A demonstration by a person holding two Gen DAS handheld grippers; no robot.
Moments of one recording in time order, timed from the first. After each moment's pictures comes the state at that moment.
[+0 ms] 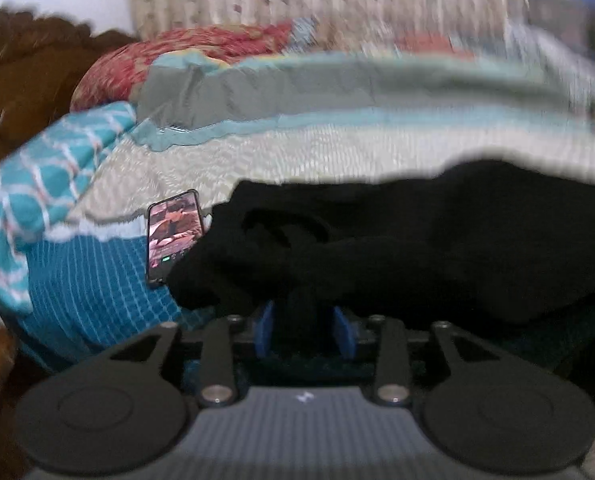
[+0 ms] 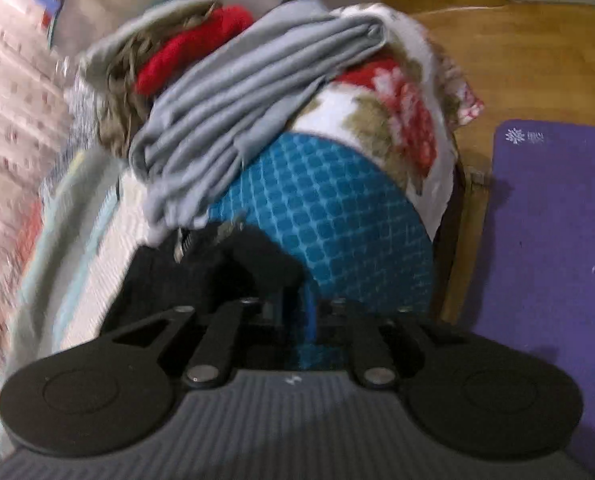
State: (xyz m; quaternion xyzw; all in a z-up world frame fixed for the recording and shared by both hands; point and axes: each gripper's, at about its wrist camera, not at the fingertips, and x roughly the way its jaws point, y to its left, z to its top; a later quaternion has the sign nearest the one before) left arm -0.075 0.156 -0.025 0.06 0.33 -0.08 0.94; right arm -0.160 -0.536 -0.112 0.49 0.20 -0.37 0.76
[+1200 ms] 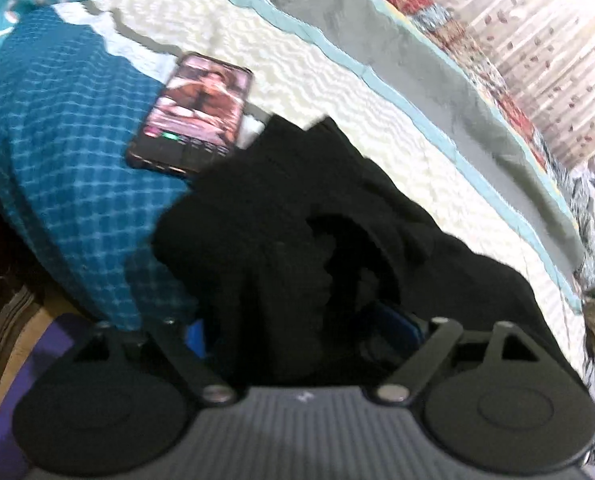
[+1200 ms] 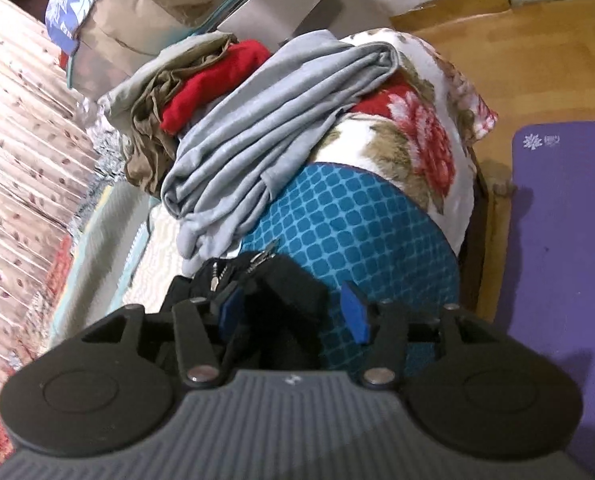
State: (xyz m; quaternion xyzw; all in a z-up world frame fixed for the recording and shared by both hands) left arm 0.010 0.216 -0.076 -0.24 0.45 -0.04 0.86; right arm -0.178 -0.533 -0.116 0.51 0.14 -0.36 0.77
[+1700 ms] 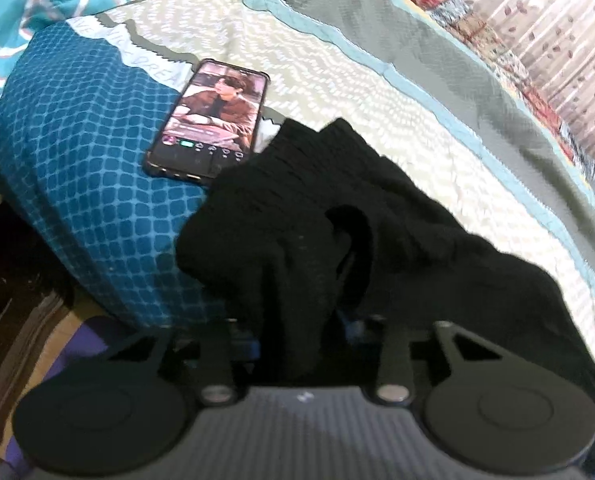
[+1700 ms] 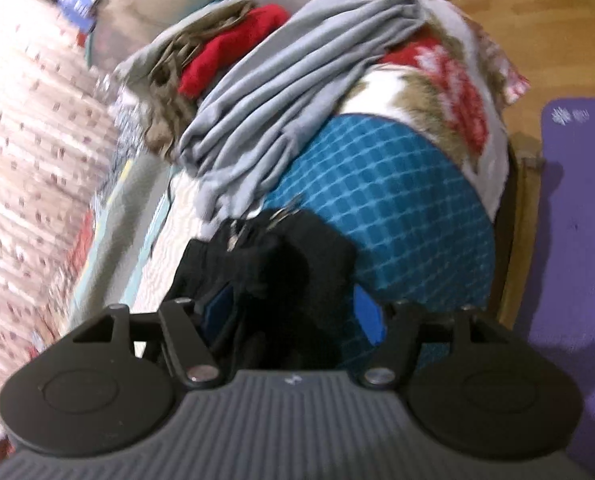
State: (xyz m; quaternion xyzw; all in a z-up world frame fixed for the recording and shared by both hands) left arm 0.011 0.216 -0.067 -0.22 0.45 0.00 0.86; right arm -0.156 -0.525 -0.130 0.51 0.16 -0.30 0.79
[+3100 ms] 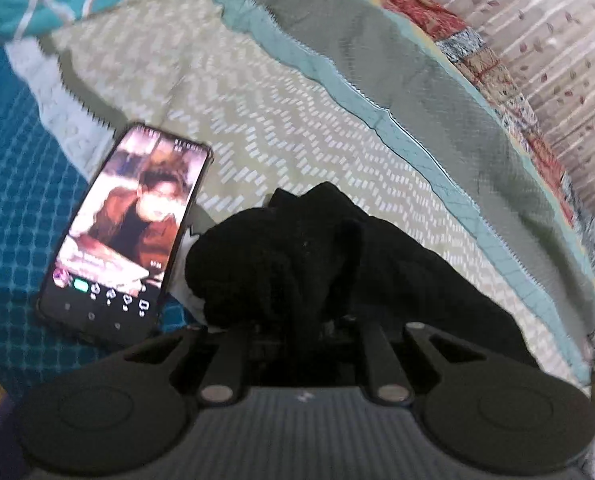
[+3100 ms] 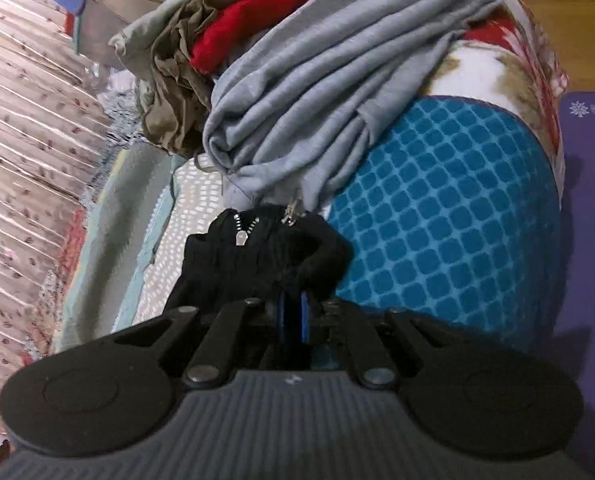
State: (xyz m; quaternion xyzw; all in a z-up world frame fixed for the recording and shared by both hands) left arm 0.140 0.208 -0.060 -0.25 0.44 0.01 0.86; right arm -0.084 -0.553 -0.127 0.53 0.17 -0.31 0.77
